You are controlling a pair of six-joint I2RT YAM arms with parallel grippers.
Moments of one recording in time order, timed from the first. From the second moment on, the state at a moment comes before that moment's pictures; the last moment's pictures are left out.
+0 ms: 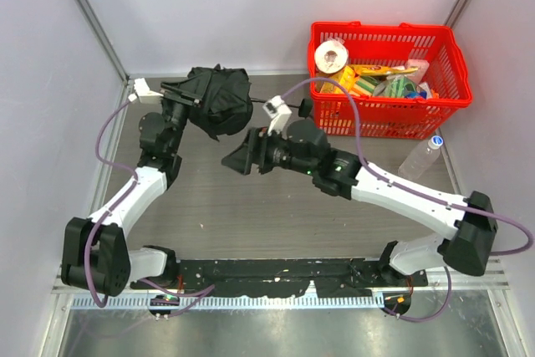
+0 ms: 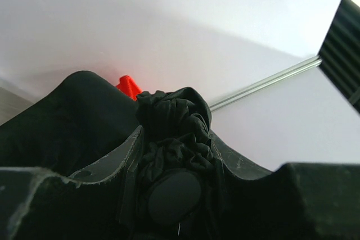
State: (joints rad) left arm -0.22 1.24 0.77 0.78 0.03 -1.20; right arm 0.97 1.33 1.15 -0.02 -0.12 0.81
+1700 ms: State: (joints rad) left arm -0.20 1.15 0.74 0.72 0.07 -1.68; right arm 0.98 1.71 1.55 -0.03 -0.22 -0.07
